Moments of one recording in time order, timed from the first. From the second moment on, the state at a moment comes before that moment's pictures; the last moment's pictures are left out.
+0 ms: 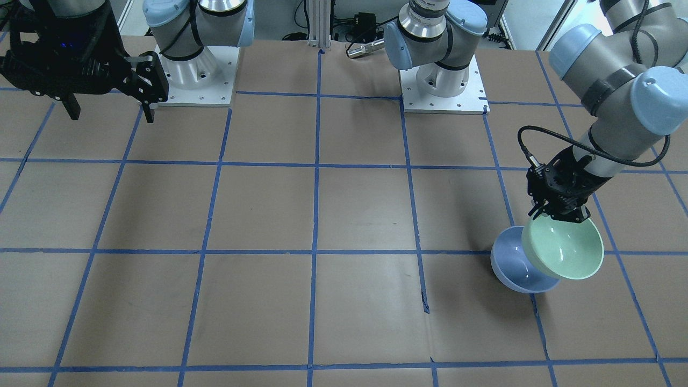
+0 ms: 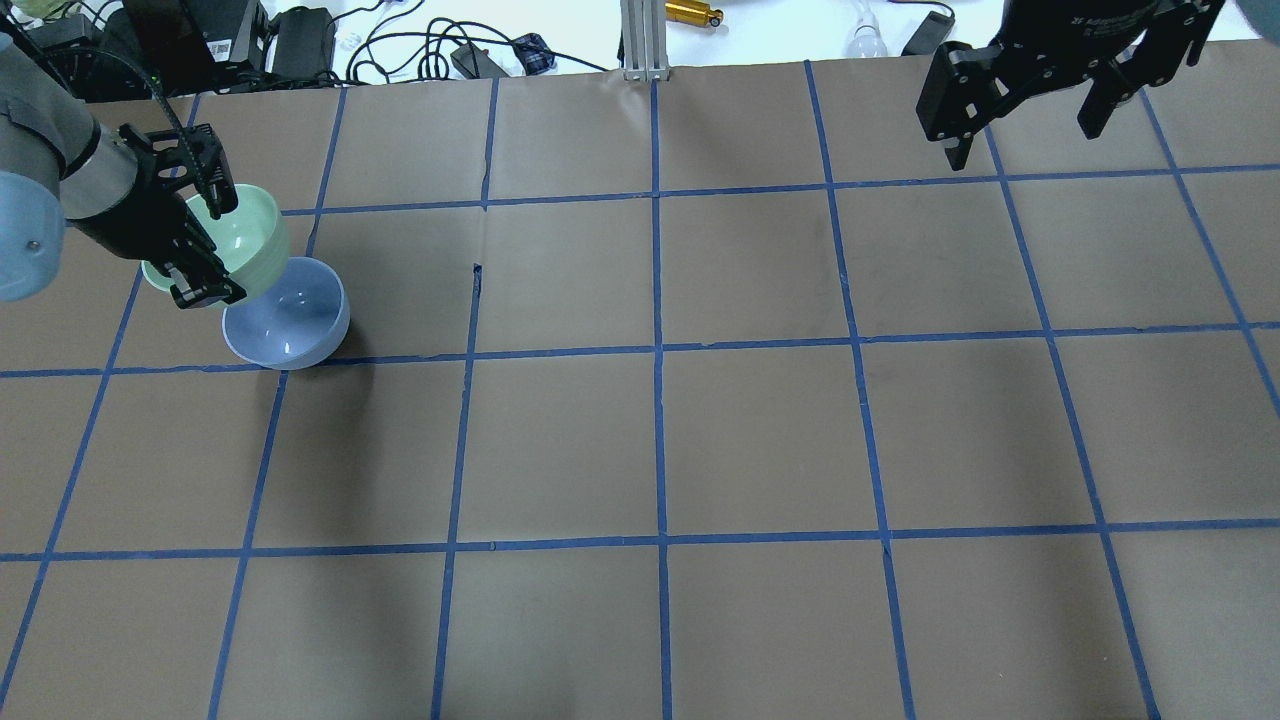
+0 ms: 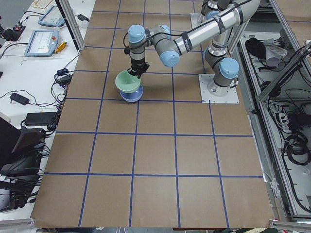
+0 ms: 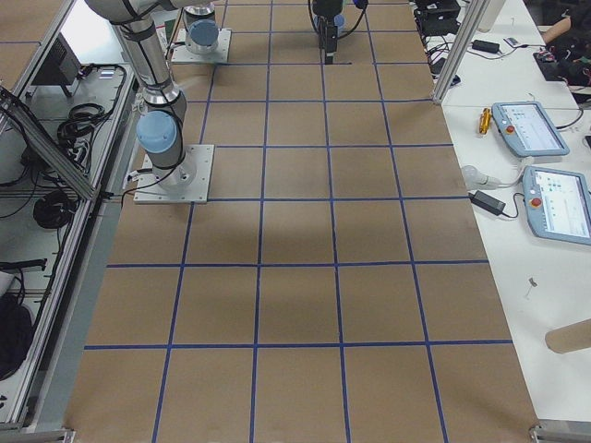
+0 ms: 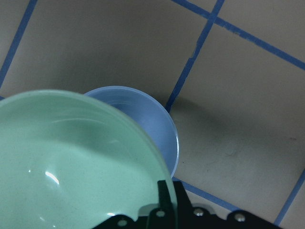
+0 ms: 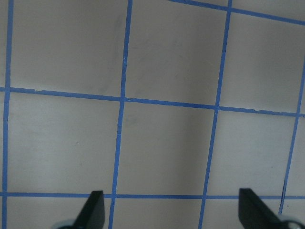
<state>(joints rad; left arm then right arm) -1.20 -1.70 -1.85 -1.14 1.53 1.39 1.60 -1.53 1.37 -1.45 -1.74 -0.09</state>
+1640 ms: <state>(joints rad) -1.23 -1.72 -1.90 -1.06 1.59 1.33 1.60 -1.53 1.37 -1.45 -1.74 -0.09</state>
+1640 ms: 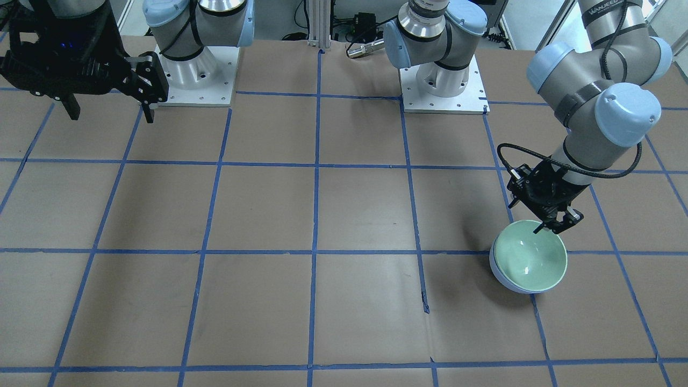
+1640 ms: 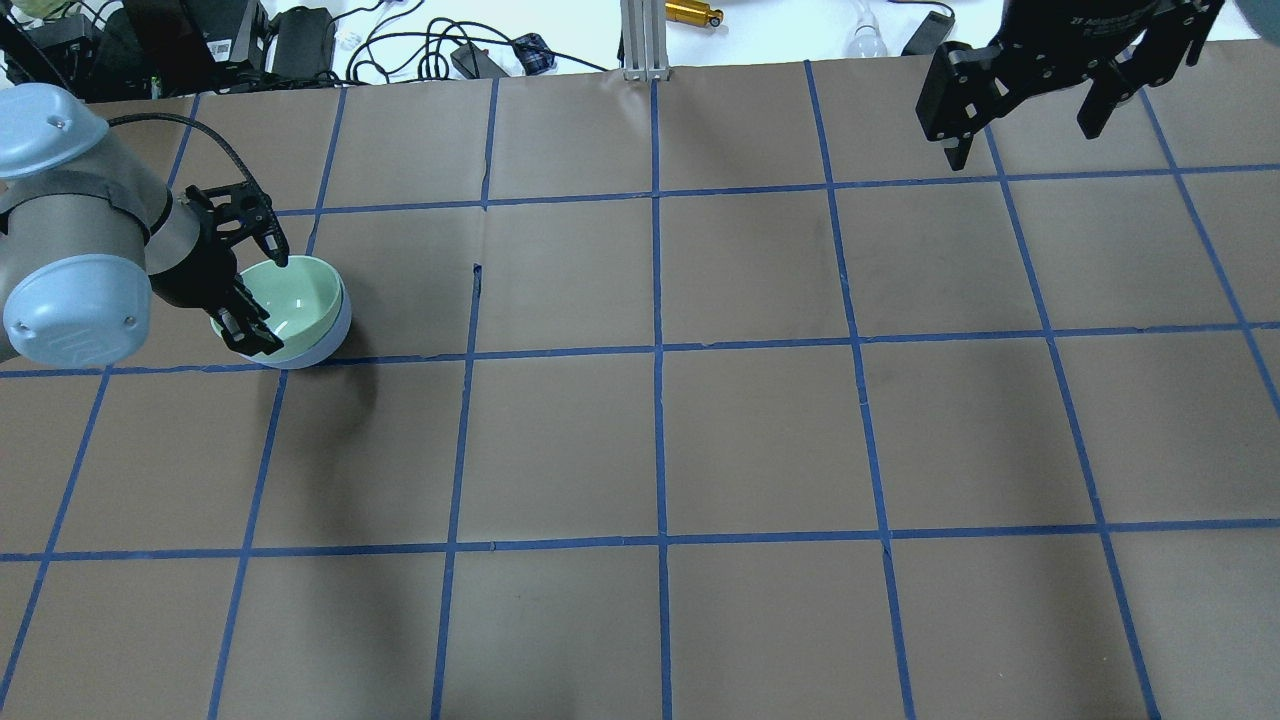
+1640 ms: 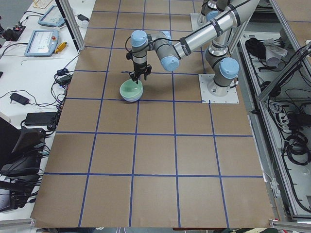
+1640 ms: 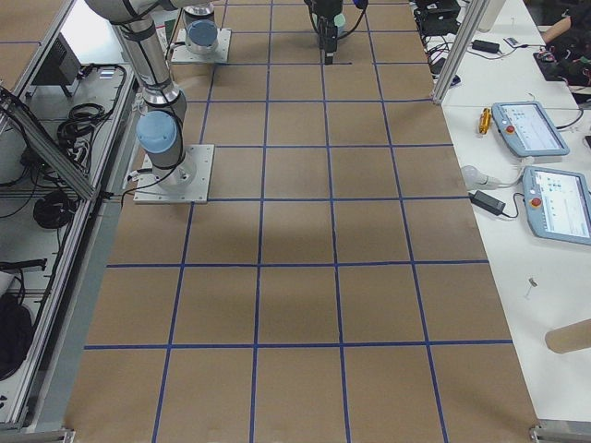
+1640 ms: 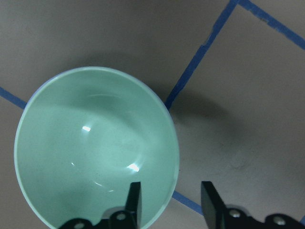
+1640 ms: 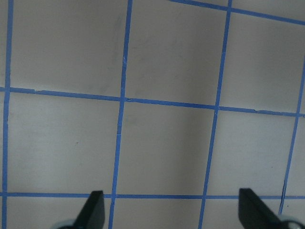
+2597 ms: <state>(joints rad) -1.35 -1.55 -1.66 -1.49 1.53 0.77 1.60 -1.53 1.37 -1.45 -1.74 -0.09</state>
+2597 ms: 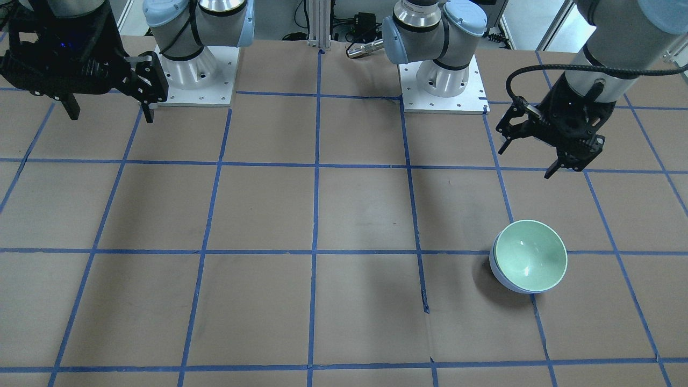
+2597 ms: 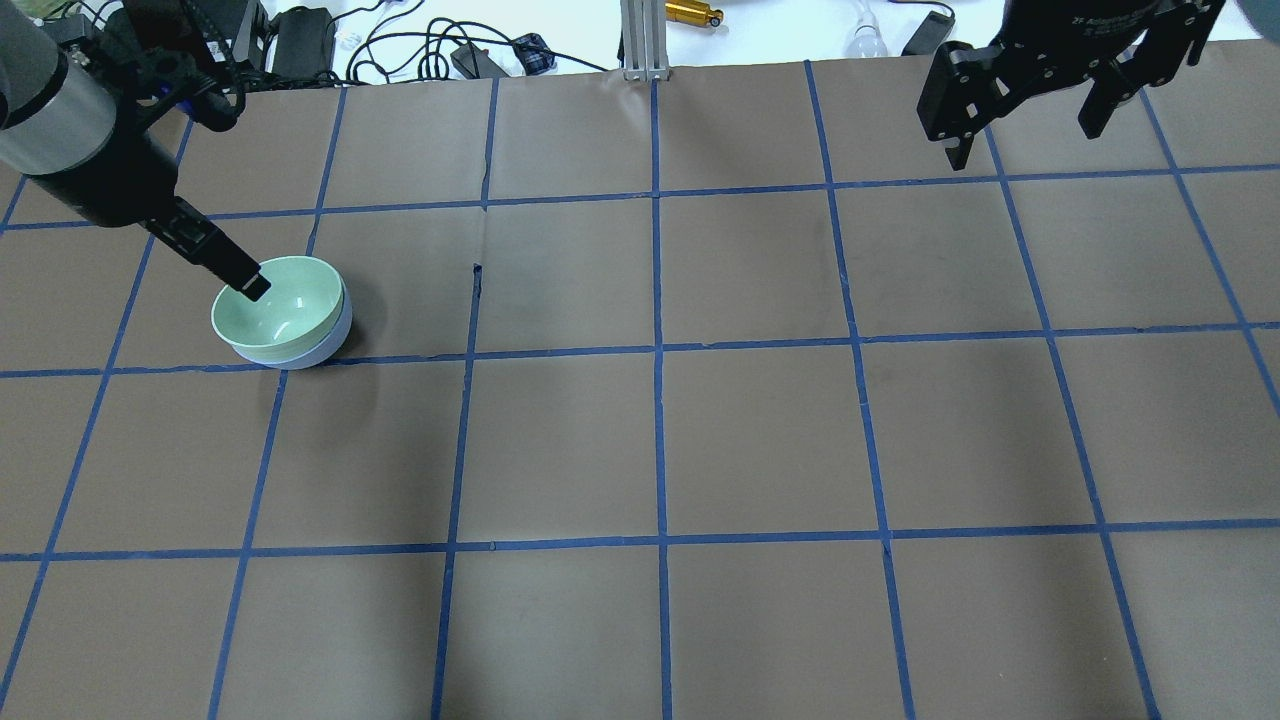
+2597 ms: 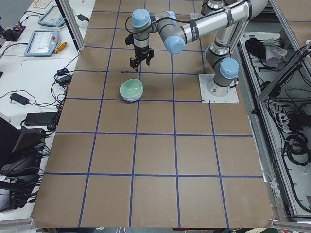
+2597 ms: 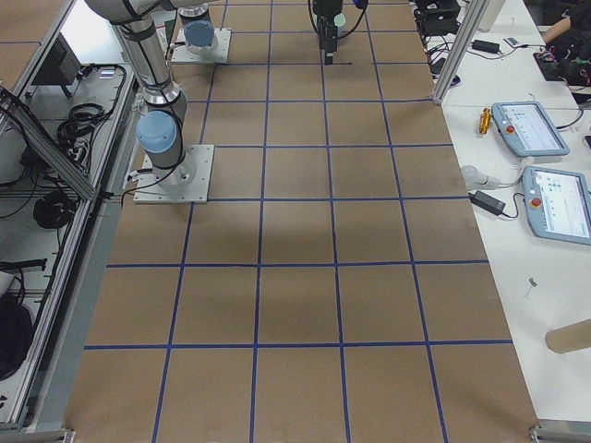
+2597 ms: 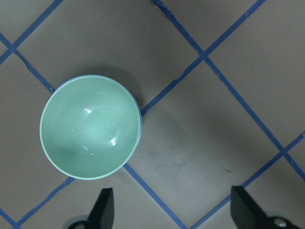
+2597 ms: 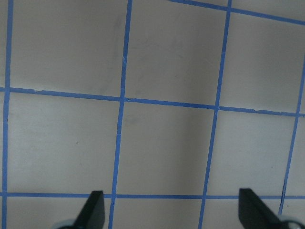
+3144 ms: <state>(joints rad) -1.45 -1.50 -1.65 -1.50 1.54 0.28 1.60 -1.53 1.37 -1.45 -1.74 -0.09</state>
